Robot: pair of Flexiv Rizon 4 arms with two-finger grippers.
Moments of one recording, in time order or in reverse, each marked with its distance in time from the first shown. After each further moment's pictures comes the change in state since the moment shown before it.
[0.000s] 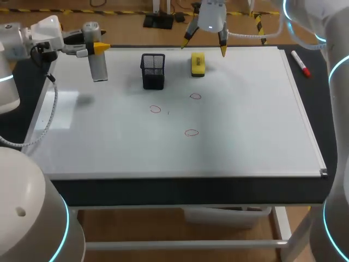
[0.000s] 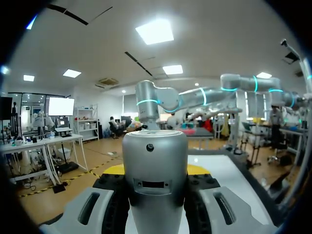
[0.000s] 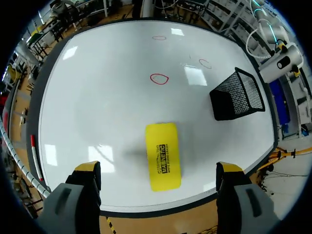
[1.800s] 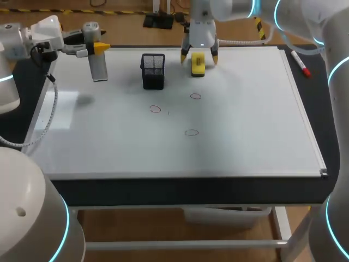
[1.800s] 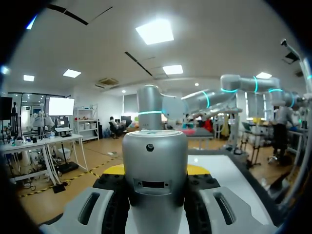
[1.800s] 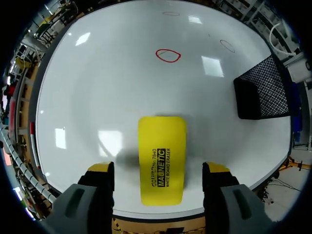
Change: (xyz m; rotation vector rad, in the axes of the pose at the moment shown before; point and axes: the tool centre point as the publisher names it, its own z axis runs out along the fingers) left arm 0.000 0.000 0.000 0.000 0.000 0.000; right arm -0.001 -0.011 0.047 0.125 0.126 -0.069
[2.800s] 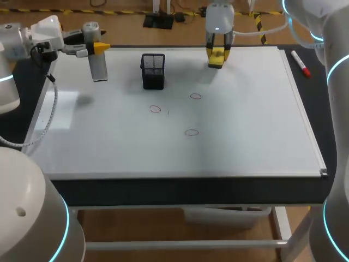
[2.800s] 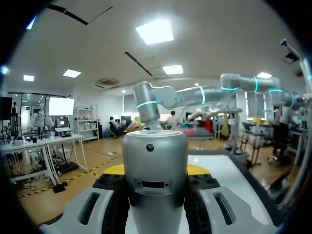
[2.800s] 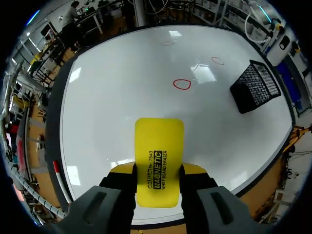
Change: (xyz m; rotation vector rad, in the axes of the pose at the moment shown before) left arm 0.000 0.000 0.000 0.000 0.000 0.000; right arm 0.070 0.026 -0.046 -0.206 0.035 0.256
